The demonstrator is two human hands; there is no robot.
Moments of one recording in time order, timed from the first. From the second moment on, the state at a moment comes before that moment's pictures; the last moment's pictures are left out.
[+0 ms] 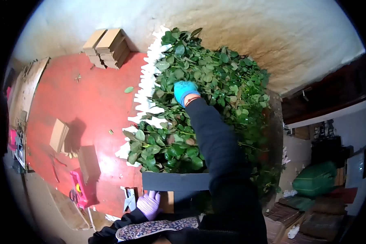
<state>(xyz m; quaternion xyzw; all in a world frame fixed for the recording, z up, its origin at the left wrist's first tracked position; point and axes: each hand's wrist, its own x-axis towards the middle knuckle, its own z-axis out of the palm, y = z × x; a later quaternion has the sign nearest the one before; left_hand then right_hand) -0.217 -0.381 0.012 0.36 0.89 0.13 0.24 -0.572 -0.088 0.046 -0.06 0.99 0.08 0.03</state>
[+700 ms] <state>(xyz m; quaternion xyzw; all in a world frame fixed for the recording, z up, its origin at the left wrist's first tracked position) -0.222 -0.383 0.026 0.36 0.88 0.16 0.25 -0.484 0.005 0.200 0.01 0.98 -0.02 -0.21</state>
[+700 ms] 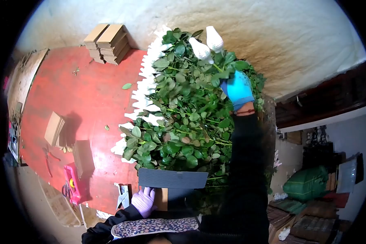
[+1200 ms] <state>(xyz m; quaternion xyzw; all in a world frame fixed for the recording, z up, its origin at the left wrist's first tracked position) -0.216 -0.381 0.008 0.36 0.89 0.12 0.25 -0.617 -0.072 0.076 -0.05 0.99 0.06 -0.08</state>
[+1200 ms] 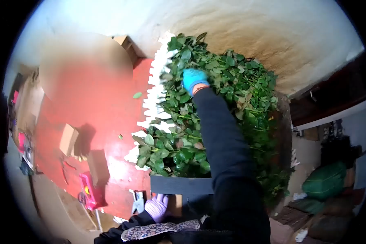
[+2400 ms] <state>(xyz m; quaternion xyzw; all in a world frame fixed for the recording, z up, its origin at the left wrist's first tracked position) -0.217 -0.382 0.015 0.37 0.89 0.12 0.26 -0.505 0.036 0.164 0.00 0.49 -0.87 0.00</state>
